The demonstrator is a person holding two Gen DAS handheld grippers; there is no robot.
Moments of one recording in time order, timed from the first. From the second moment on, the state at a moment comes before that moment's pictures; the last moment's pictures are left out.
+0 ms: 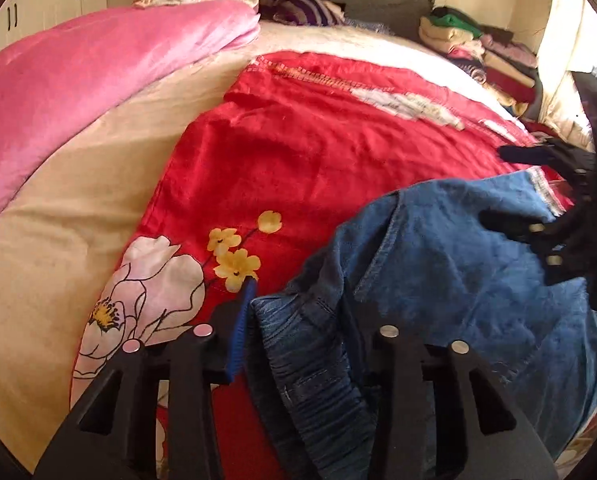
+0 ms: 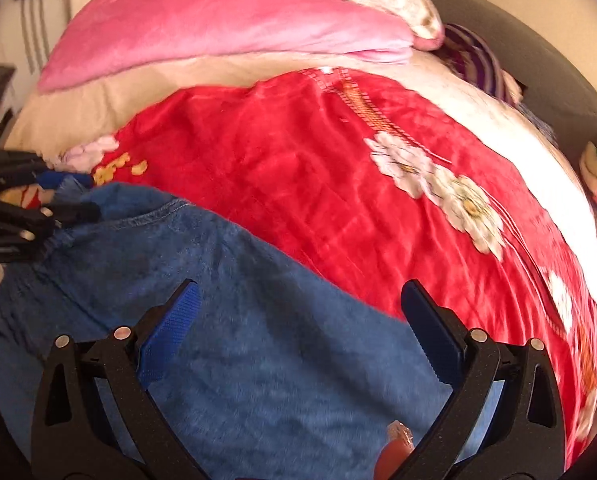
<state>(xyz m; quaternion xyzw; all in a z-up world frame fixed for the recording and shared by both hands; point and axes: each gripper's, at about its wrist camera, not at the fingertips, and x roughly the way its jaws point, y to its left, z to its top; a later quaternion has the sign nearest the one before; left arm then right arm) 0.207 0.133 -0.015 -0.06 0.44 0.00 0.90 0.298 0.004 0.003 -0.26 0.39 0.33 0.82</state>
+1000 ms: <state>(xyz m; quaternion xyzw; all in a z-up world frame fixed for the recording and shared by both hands) 0.105 0.103 0.038 -0.03 0.33 -0.05 0.94 0.151 -0.068 0.066 -0.19 0.30 0.40 0.85</state>
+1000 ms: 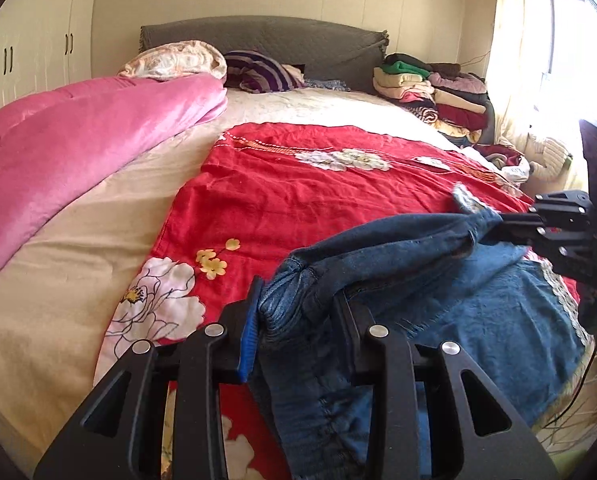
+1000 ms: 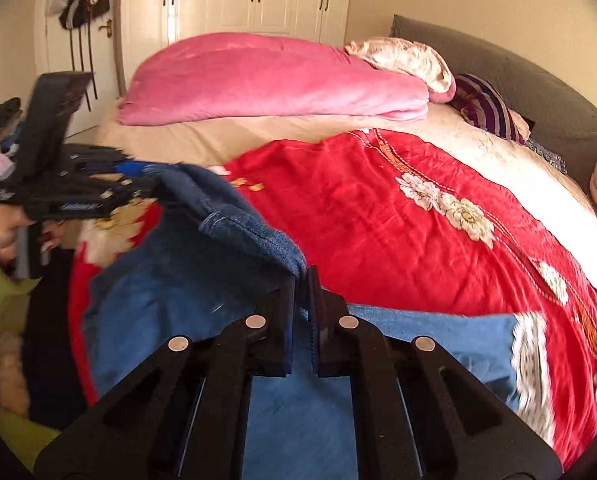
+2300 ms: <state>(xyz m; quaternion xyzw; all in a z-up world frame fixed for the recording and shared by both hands) 0.014 0.054 0.015 0.00 0.40 -0.15 0.90 0.010 -0.074 -0.024 -0.17 0.43 0.47 0.75</state>
